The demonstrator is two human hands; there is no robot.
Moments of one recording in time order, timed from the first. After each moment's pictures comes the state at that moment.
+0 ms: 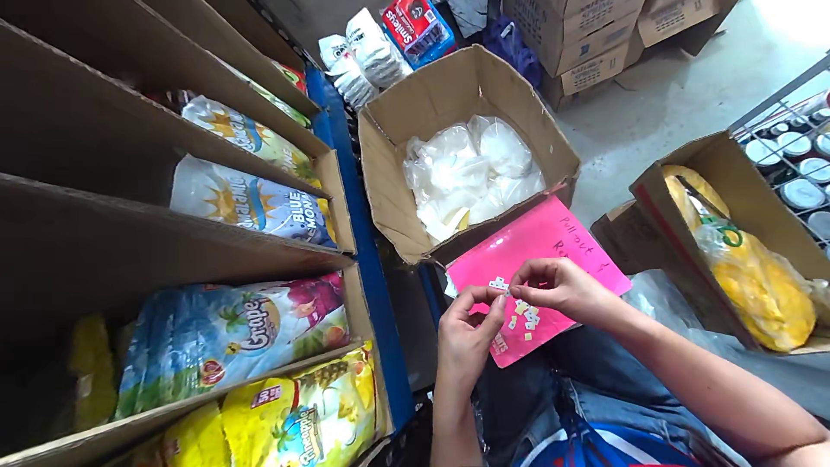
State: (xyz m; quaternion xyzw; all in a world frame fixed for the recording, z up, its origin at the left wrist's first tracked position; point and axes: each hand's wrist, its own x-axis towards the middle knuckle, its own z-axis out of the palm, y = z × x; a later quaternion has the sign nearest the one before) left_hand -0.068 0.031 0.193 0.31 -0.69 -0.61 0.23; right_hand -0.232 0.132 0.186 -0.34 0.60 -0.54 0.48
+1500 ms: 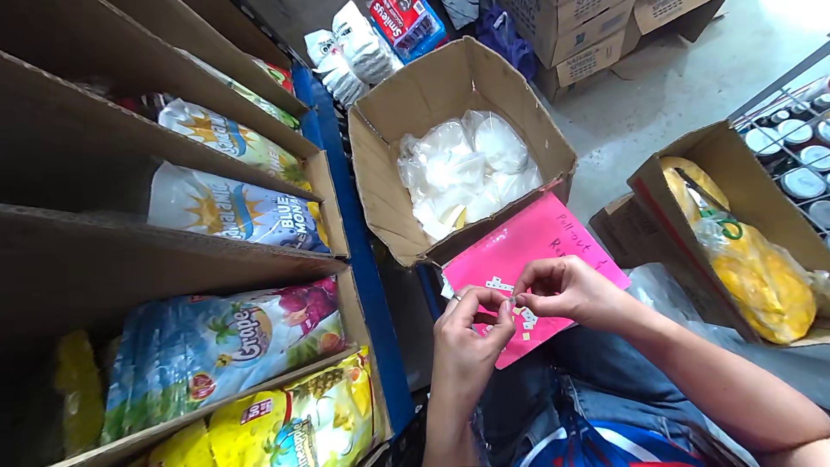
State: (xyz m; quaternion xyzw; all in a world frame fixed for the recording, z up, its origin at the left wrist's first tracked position) left_hand -0.075 0.033 0.208 0.24 -0.81 -0.48 0.25; right_hand -0.238 0.140 0.198 -0.35 0.57 -0.56 0.49
